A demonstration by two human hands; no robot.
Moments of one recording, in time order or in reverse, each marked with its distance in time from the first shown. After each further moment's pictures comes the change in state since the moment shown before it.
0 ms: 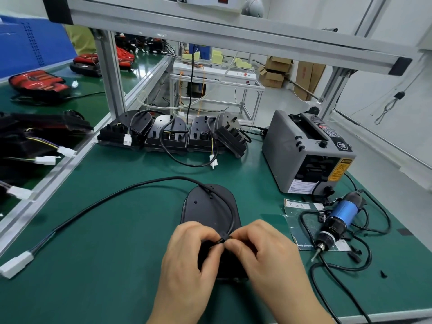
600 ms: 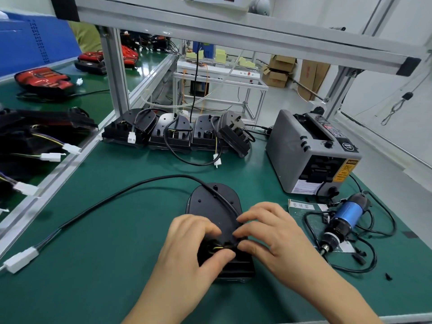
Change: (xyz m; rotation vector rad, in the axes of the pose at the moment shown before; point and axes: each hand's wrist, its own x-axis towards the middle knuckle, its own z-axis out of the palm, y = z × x) left_hand 0.012 0.001 -0.021 0.029 -0.284 -0.081; right_hand 0.024 0.025 -0.018 -0.143 -0.190 -0.373
